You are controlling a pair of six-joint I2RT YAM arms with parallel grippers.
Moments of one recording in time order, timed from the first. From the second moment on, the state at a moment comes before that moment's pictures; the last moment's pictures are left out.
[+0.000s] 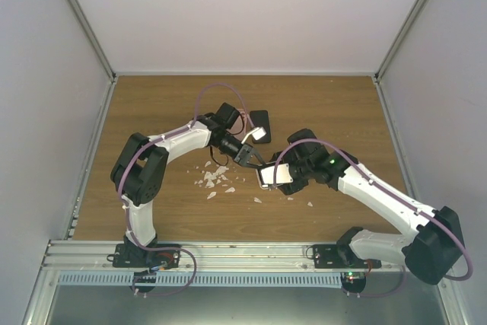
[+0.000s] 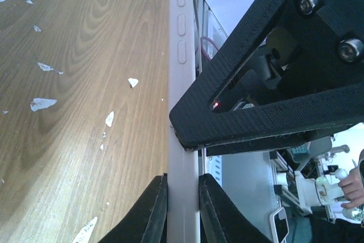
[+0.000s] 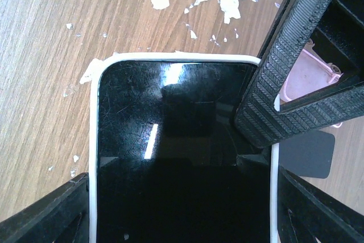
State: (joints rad) left arm -0.58 1.90 1.32 -0.59 1.17 0.10; right arm 0.67 1.17 0.88 -0.68 -0.20 -1.25
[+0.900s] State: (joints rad) left arm -0.27 1.69 1.30 -0.21 1.21 -0.29; right arm 0.62 1.18 1.23 -0.58 -0.20 -0.93
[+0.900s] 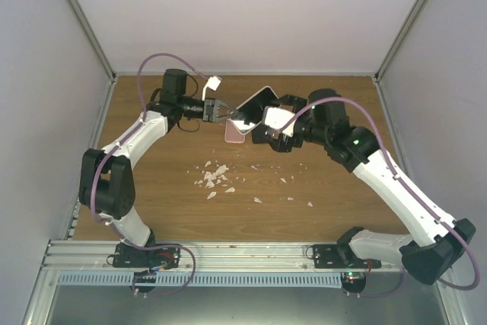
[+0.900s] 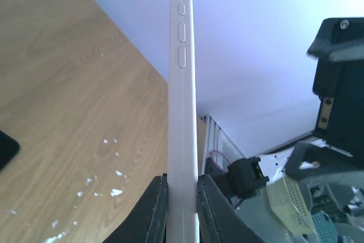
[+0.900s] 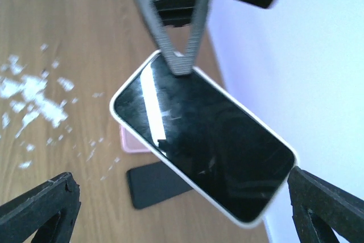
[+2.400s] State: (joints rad) left arm -0.20 1.38 0.97 0.76 0.94 -1.12; right arm 0.36 1.60 1.50 0.13 -1.01 0.67
